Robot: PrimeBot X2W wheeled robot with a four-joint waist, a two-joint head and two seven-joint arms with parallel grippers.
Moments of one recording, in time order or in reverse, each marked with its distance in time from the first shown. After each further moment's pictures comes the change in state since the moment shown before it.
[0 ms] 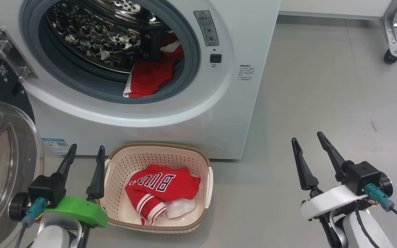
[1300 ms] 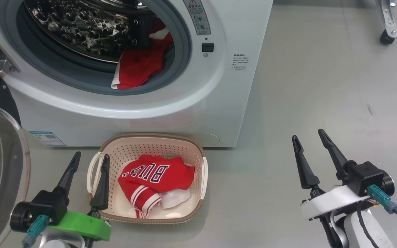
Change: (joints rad) left arm 0.122 -0.010 0.012 -0.168 0.025 0.000 0.000; right arm 0.017 0.003 0.000 -0.053 0.001 0.000 0.000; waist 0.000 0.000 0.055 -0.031
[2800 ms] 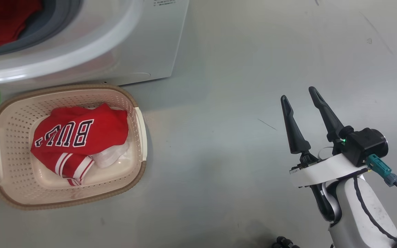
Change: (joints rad) left arm -0.607 0.201 0.190 0.150 -0.091 0.068 0.458; right arm -0.151 0.010 0.053 -0.055 0.020 0.000 0.000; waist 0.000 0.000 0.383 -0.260
